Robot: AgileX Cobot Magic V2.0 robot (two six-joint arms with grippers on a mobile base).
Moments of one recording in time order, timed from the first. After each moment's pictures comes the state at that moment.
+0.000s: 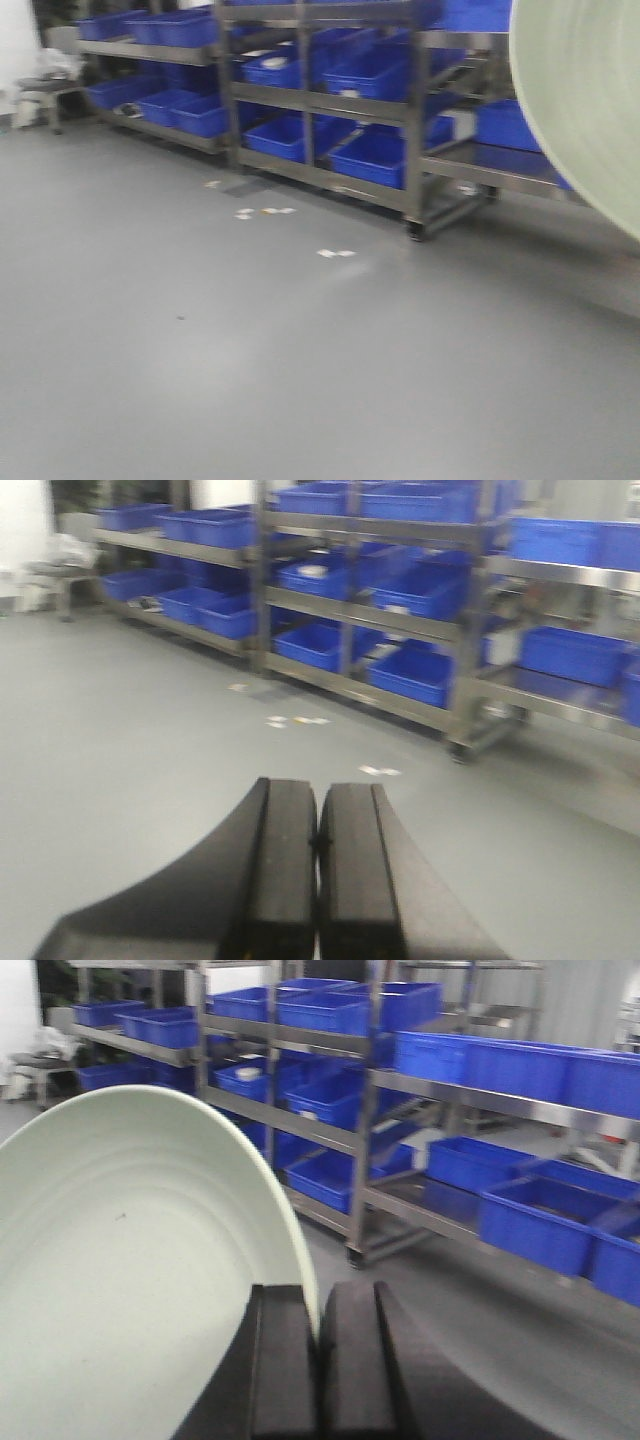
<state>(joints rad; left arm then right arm) -0.06 0.00 0.01 0.04 0.06 -0.10 0.06 0.00 -0.40 0.01 0.39 -0.04</state>
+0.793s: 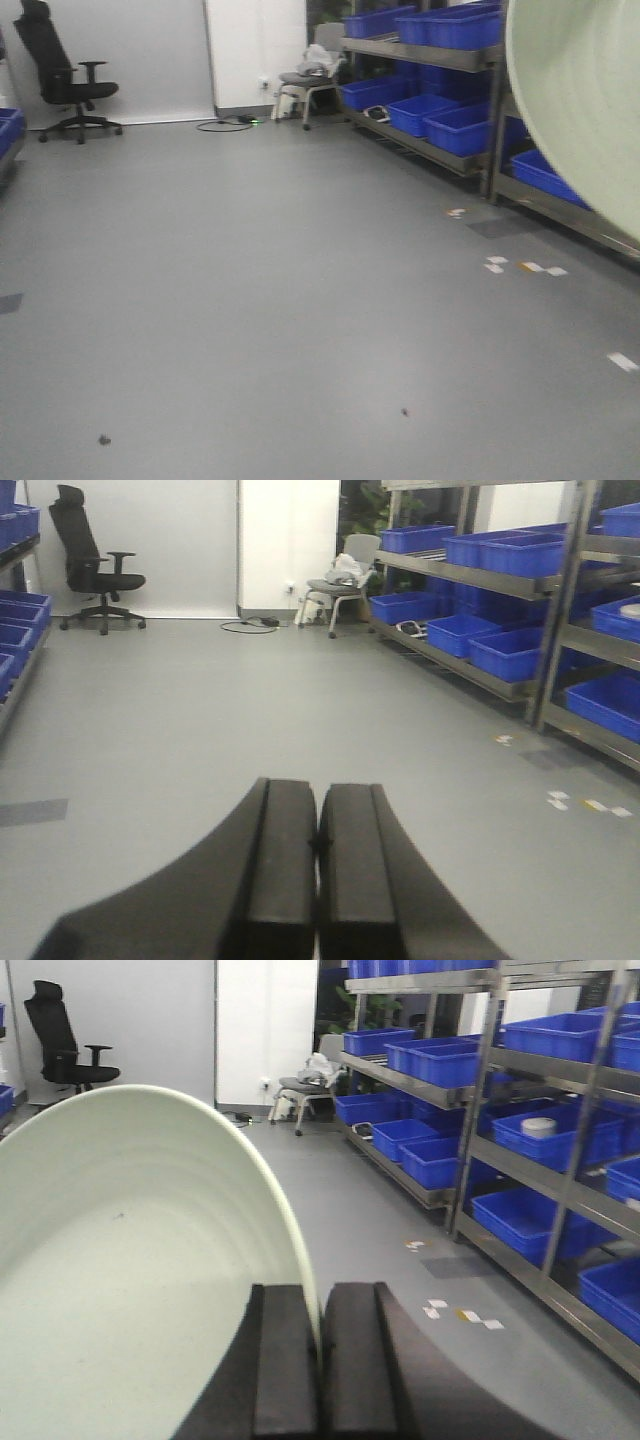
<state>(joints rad) -0.06 0.00 0.01 0.04 0.06 -0.10 0.06 0.00 -0.40 0.01 0.39 -0.04</state>
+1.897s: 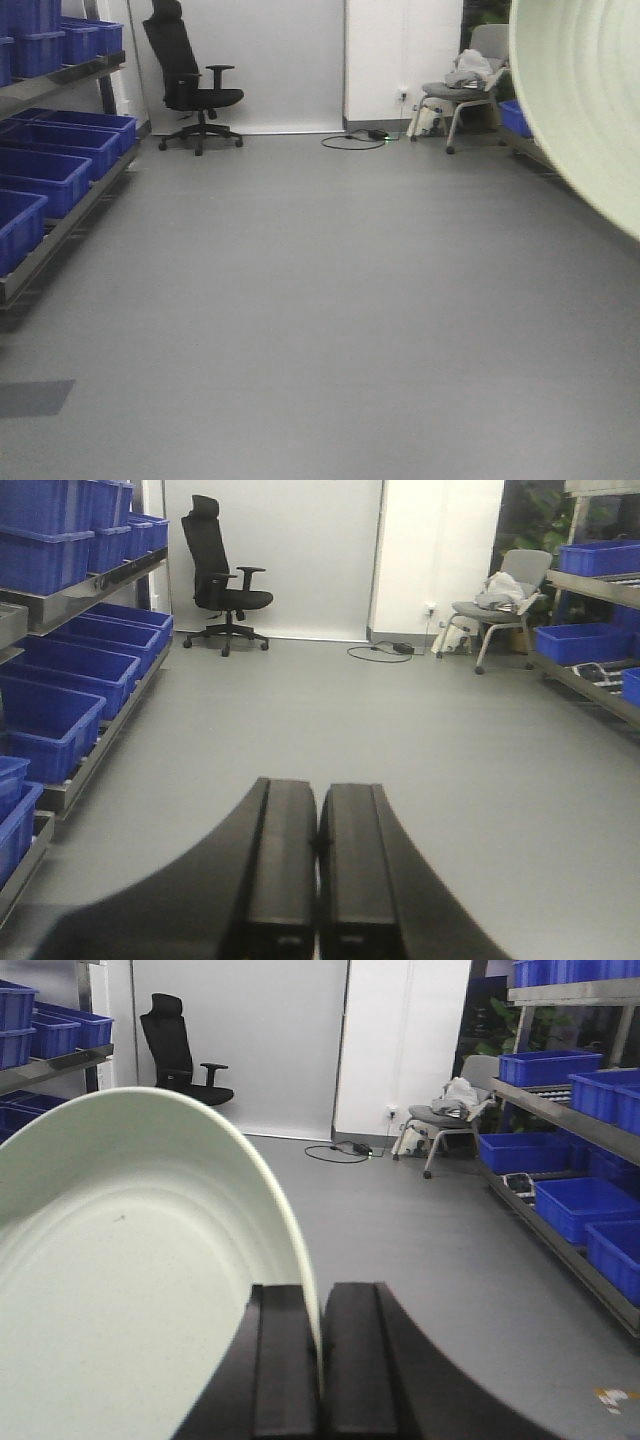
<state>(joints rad) -0.06 0.00 0.01 0.04 0.06 -0.10 0.06 0.00 -0.40 0.01 0.39 -0.04</state>
